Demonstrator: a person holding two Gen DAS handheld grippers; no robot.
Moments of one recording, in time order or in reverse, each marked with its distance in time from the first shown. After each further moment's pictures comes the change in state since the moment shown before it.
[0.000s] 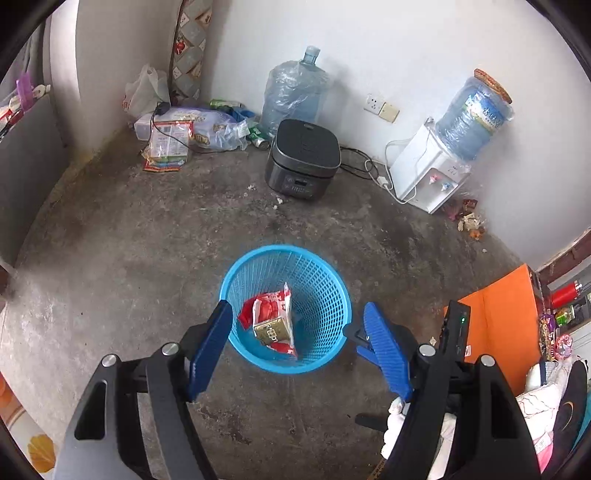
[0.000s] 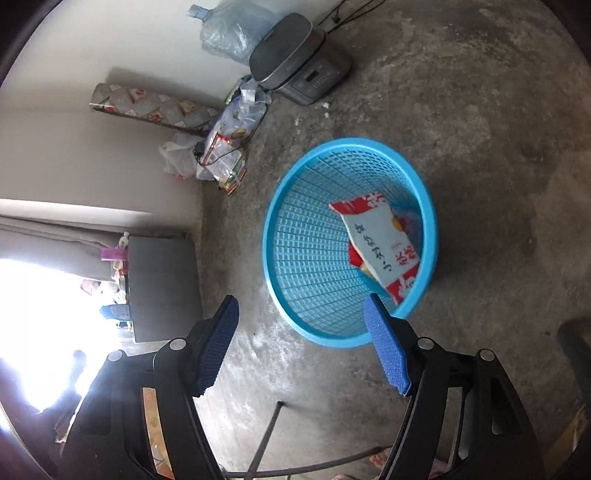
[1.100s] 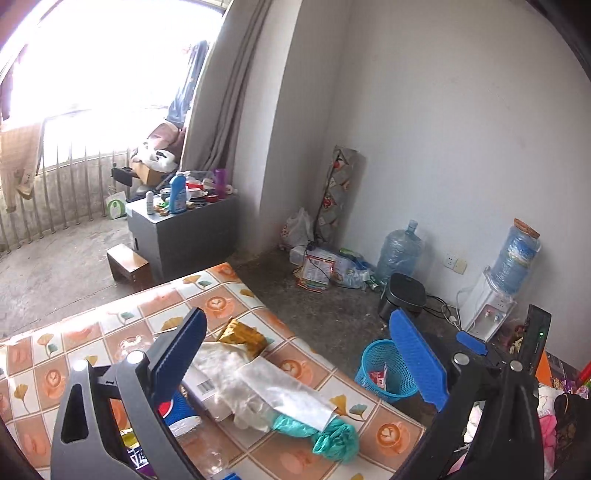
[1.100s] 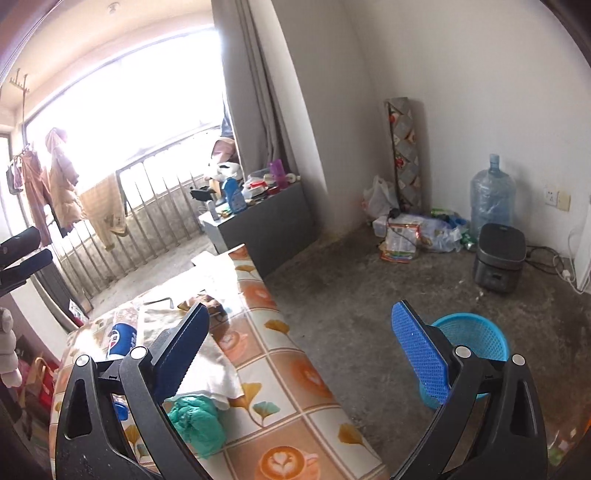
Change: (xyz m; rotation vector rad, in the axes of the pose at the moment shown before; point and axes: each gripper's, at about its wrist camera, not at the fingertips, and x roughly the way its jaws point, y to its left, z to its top) left arm -0.430 0.094 -0.257 -0.211 -0.621 0.382; right arm -0.163 0.243 -0.264 -1.098 -0.265 0.178
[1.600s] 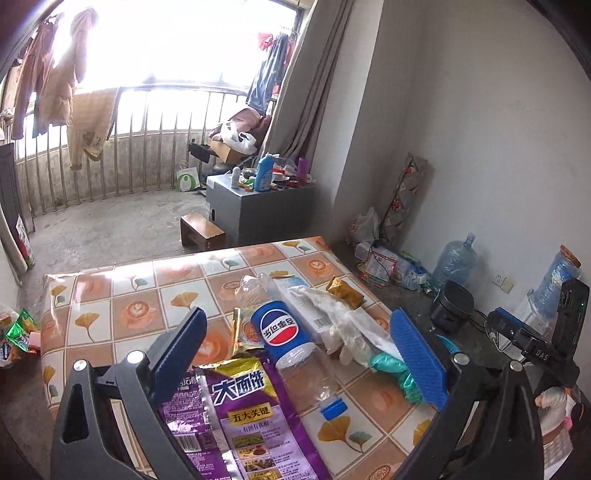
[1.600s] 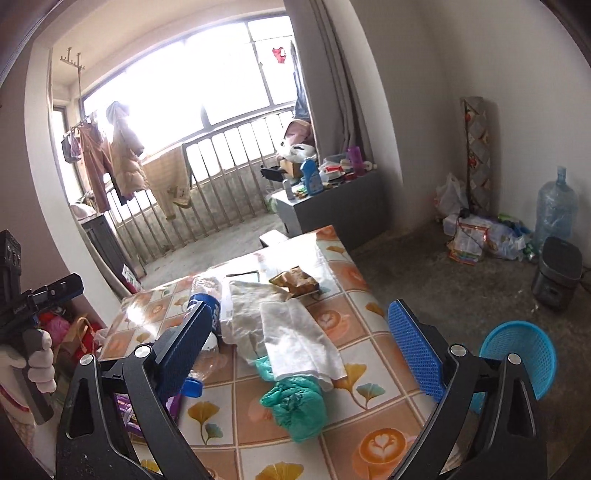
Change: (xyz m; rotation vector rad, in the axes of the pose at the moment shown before) left arm -0.086 0.097 -0.071 -0.151 0.022 0.213; right arm 0.000 0.076 -0.013 -0.114 0.084 0.250
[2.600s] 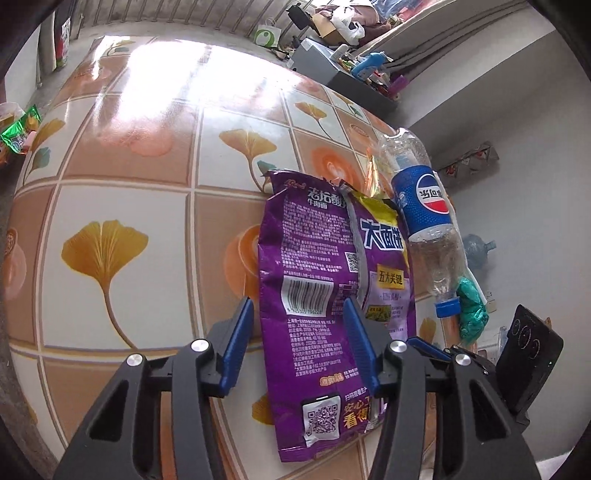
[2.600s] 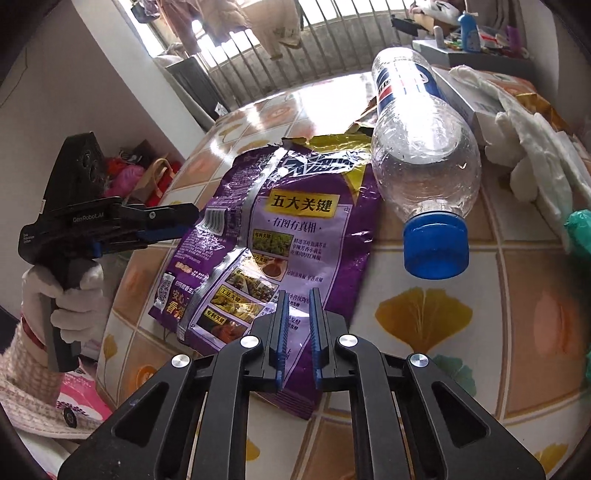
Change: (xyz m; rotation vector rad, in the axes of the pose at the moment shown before) left arm 0.040 0.160 -0.129 -0.514 0.429 -0.061; right arm 0.124 0.170 -0.118 -0.194 0.602 0.365
